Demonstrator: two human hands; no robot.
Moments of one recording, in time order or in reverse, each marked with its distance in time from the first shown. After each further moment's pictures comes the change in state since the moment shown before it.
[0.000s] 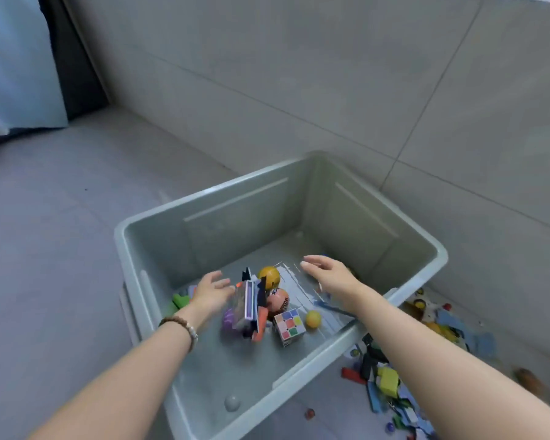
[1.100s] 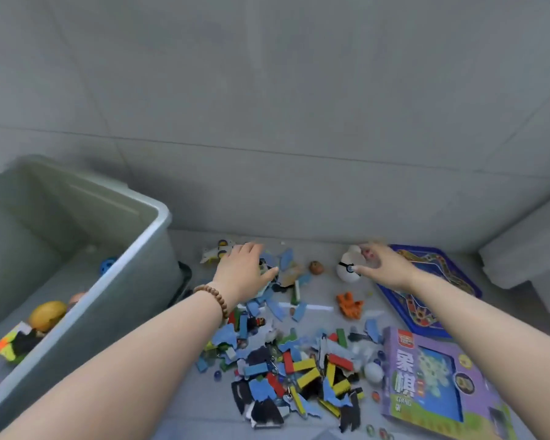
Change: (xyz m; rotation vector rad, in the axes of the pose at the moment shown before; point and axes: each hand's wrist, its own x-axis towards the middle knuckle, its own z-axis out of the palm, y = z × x) left_hand -0.180 0.043 0.407 1.361 -0.469 0.997; right_hand -0.251 0.255 -0.376 -0.472 0.434 0.291
